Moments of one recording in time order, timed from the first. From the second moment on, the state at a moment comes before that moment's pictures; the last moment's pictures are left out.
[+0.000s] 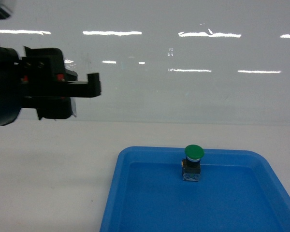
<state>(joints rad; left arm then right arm) -0.42 1.36 0.50 0.61 -0.30 -0.14 0.04 0.11 0.09 -0.18 -0.09 -0.07</state>
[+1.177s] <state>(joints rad) -0.21 1.00 0.28 0.62 -0.32 -0.02 0.04 0.11 0.09 -0.18 -0.09 -0.07</state>
